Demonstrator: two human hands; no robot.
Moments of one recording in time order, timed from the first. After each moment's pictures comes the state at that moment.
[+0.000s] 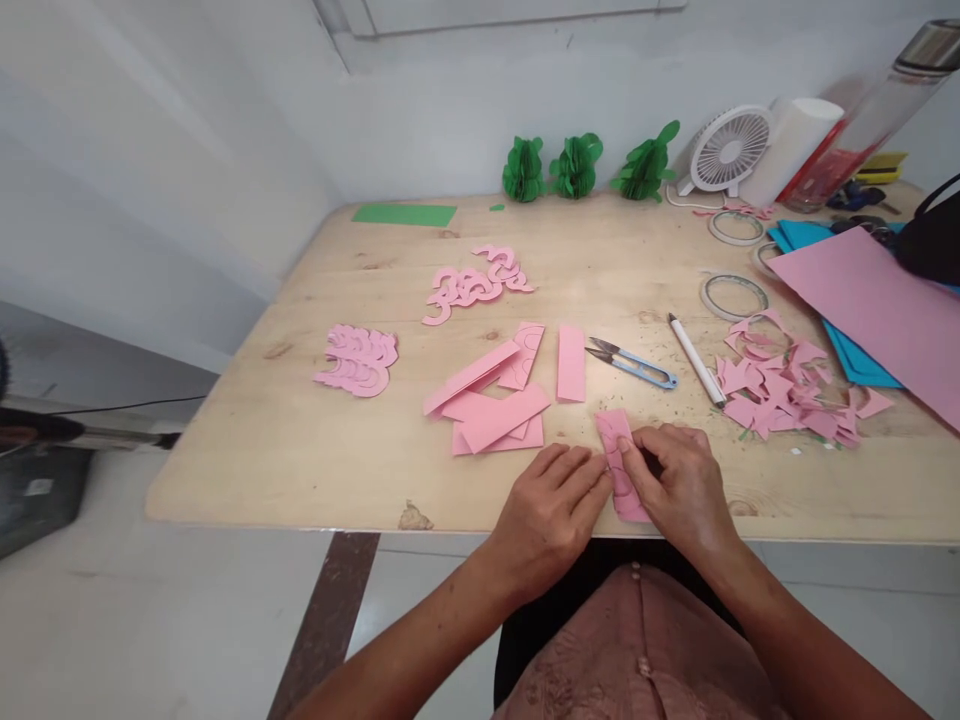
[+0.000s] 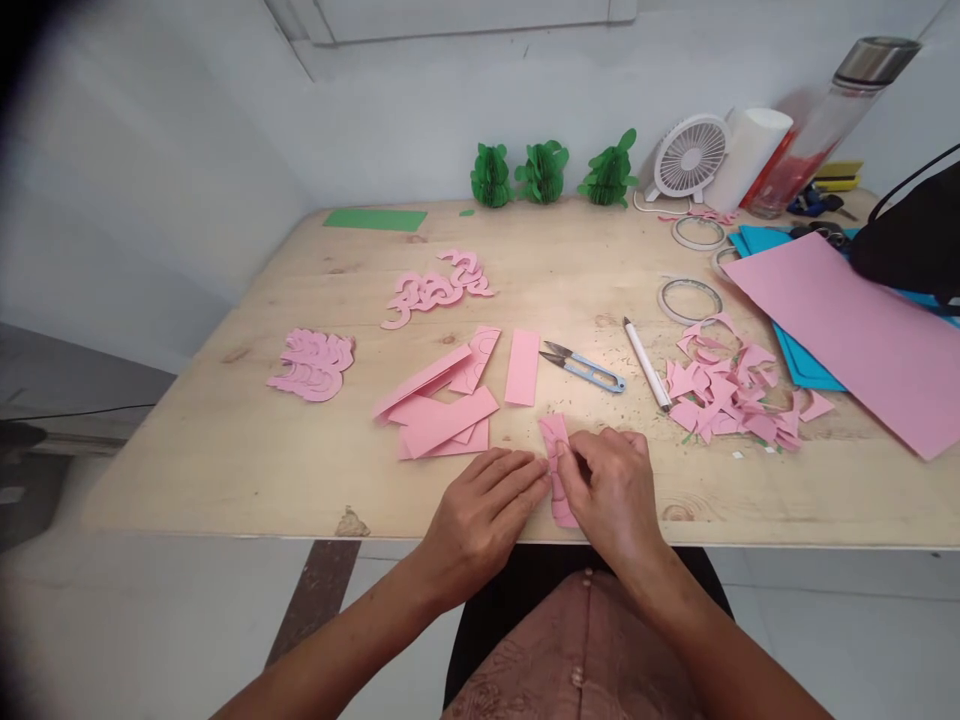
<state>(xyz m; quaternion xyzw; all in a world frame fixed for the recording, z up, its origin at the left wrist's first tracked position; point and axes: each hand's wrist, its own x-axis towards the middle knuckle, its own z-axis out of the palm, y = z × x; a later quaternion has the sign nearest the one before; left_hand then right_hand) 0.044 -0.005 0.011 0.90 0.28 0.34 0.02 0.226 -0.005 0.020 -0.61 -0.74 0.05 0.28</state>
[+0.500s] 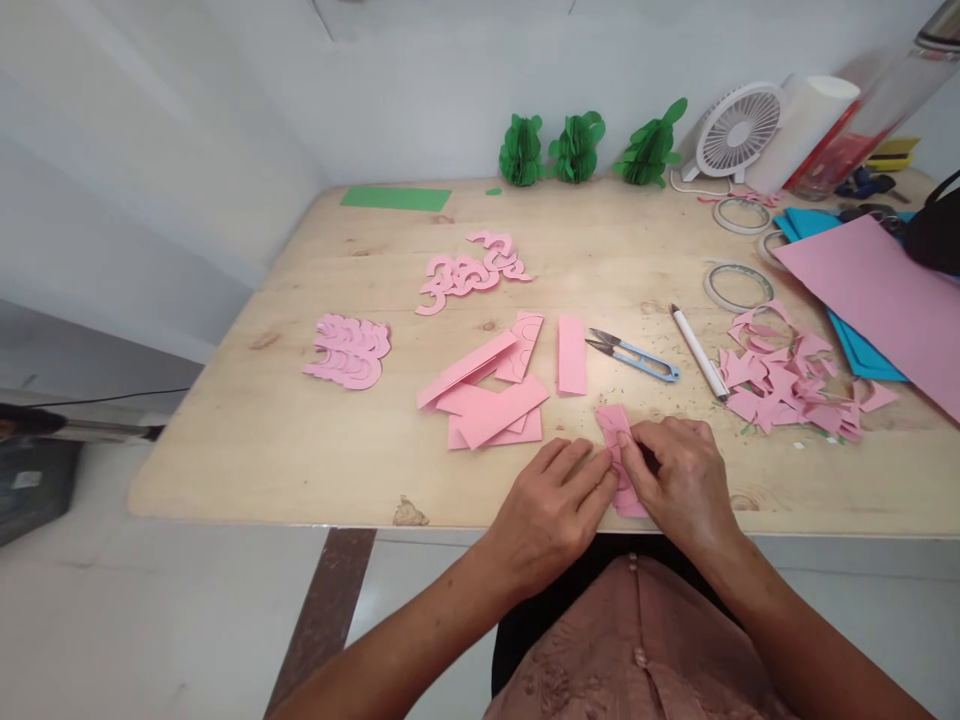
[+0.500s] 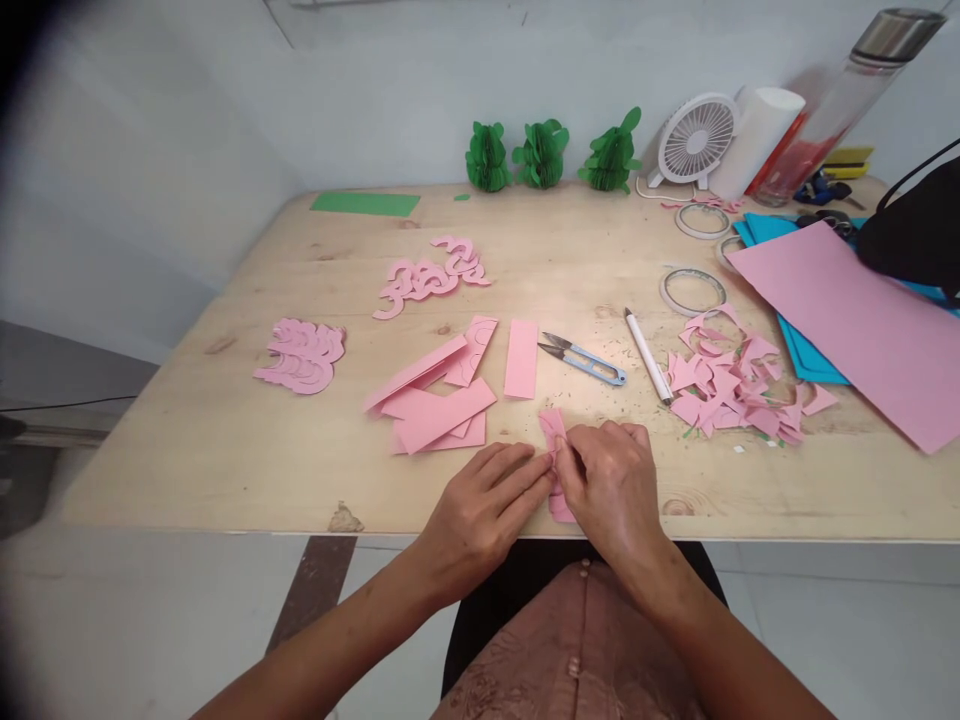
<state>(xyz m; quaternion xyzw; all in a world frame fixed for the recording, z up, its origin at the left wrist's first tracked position) 0.044 -0.004 0.013 0.92 0.27 0.29 0.01 0.225 -0.004 0.023 -0.58 -0.77 -0.02 0.26</state>
